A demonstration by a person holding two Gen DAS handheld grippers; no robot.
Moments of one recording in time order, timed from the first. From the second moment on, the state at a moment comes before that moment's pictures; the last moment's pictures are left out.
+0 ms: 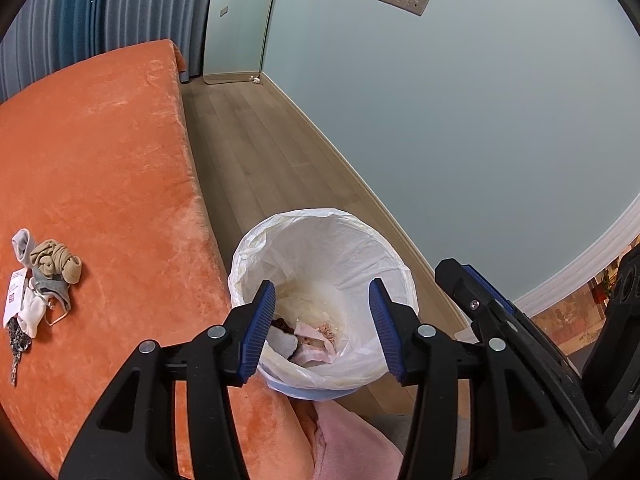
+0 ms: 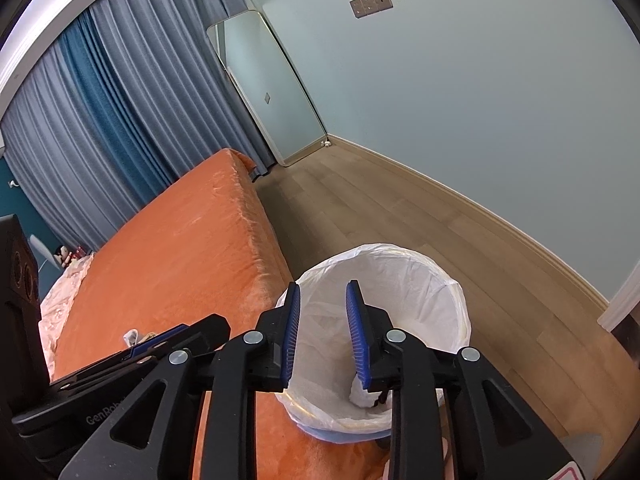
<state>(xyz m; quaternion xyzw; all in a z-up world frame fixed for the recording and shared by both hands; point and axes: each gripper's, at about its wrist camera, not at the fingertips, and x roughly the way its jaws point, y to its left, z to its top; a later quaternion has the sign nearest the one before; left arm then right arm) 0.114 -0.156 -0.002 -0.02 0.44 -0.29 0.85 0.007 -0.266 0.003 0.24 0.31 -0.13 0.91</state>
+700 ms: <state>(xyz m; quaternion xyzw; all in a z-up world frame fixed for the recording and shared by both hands) 0.115 -0.100 0.005 -0.05 0.43 -0.26 0.86 0.019 -0.227 0.004 0.21 0.32 -0.10 0.92</state>
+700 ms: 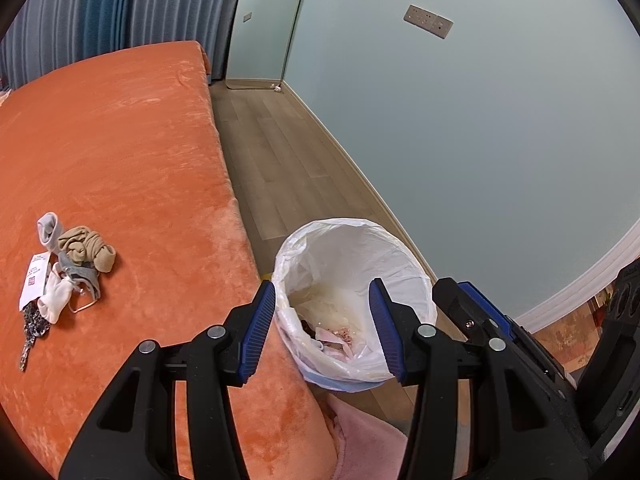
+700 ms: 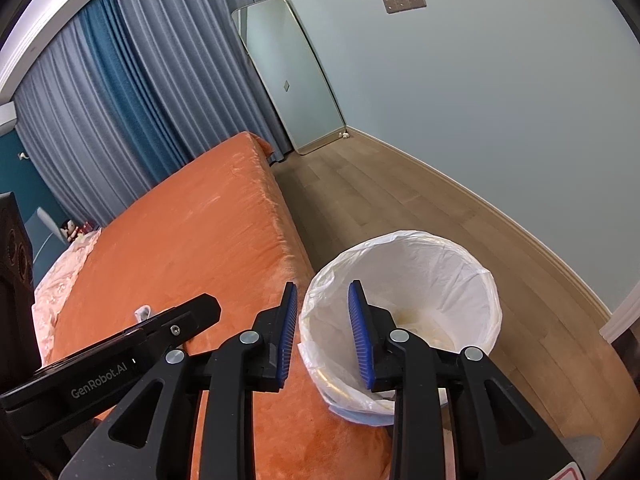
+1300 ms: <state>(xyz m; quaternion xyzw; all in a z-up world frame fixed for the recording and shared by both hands) 0.124 0.002 -0.001 -0.10 0.43 -0.19 0.88 0.043 -0.150 0.009 0.16 0.34 -0.05 0.92</state>
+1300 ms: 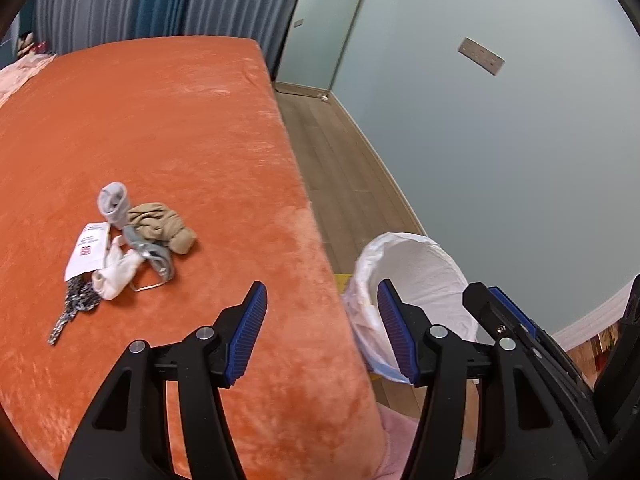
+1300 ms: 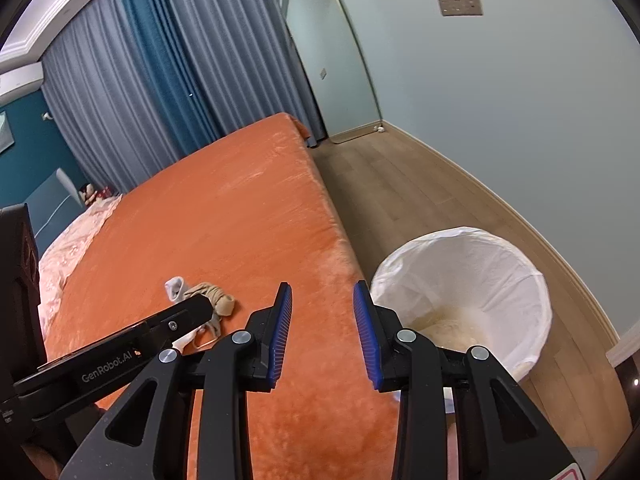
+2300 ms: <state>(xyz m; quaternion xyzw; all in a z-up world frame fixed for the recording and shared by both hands) 0.152 0.238 -0.124 -0.19 0.50 0.00 0.84 0.137 0.034 -0.076 0.08 0.45 0.07 0.89</state>
